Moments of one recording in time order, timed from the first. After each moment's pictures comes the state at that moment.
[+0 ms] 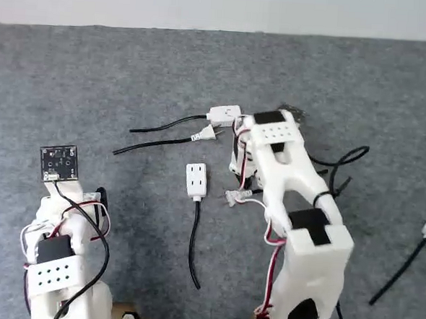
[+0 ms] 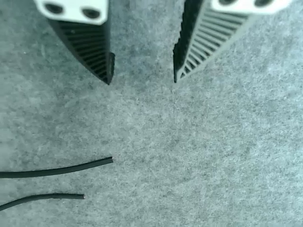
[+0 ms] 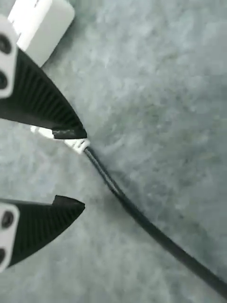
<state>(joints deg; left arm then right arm) -22.1 -63.1 82.7 43.6 -2.5 -15.2 21.0 3.4 74.9 -44.4</state>
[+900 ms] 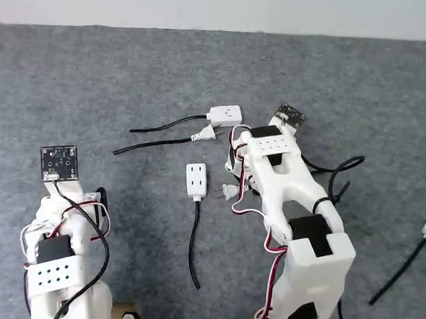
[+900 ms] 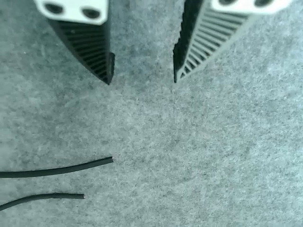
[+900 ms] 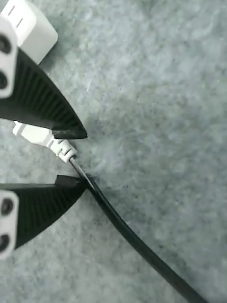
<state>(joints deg) -22.1 -63.1 82.7 43.6 -2.5 -16.9 19.4 11.1 62.3 -47.1</state>
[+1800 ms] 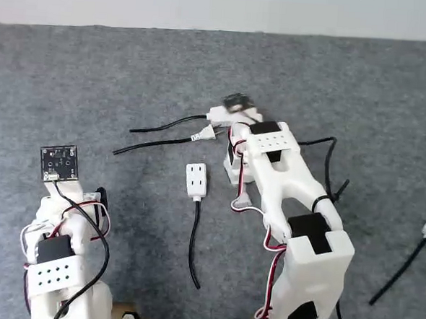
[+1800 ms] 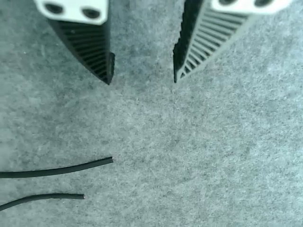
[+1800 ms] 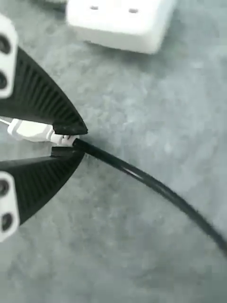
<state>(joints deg) -22.1 -63.1 82.7 43.6 -2.5 -16.9 20.0 8.3 62.9 15.0</state>
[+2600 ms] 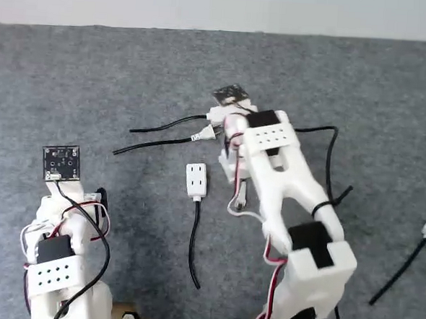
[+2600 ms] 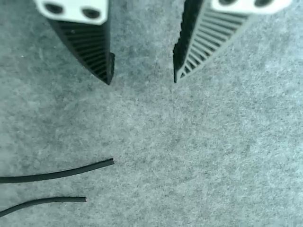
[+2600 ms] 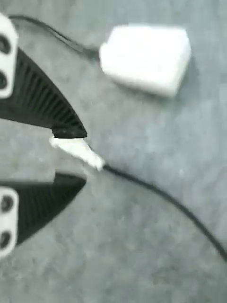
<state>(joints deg) -22.1 -63.1 82.7 43.6 -4.4 -21.3 13.1 3.0 76.6 9.0</state>
